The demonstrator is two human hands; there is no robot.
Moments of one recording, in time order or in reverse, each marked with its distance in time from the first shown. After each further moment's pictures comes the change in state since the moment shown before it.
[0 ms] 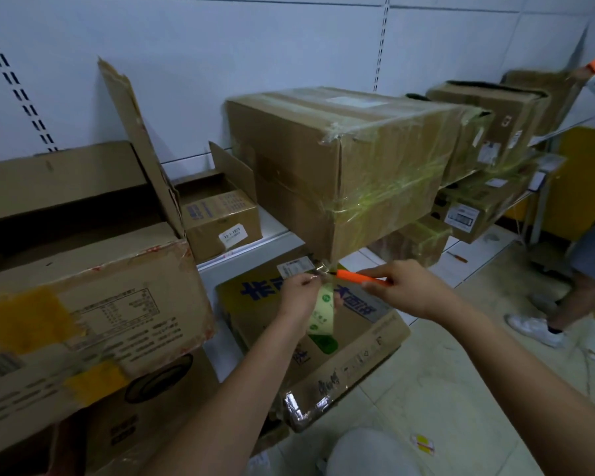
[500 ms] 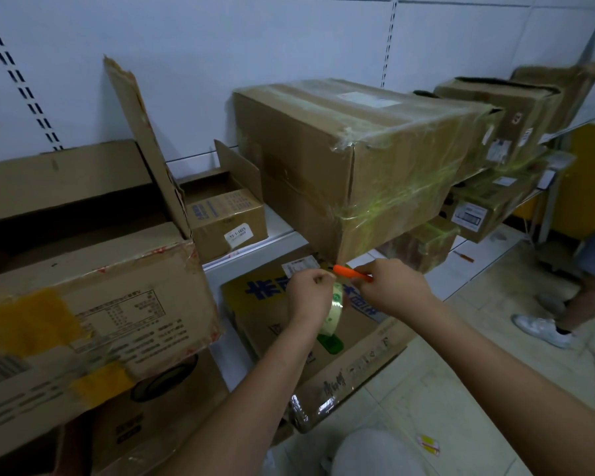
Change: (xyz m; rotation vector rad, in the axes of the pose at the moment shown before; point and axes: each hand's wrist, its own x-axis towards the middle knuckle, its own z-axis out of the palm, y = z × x) left_hand 0.003 0.001 0.005 0.259 0.097 0.212; right_hand 0.032 -0.024 0.028 -0.122 0.052 0.193
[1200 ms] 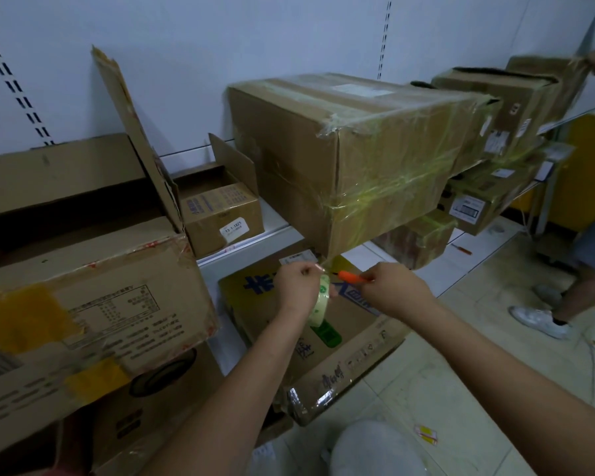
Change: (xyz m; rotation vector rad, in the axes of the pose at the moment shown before) left_hand 0.009 -0.009 -0.011 -0.036 -0.004 0.010; right_hand -0.010 0.006 0.006 0.147 -0.105 0.099
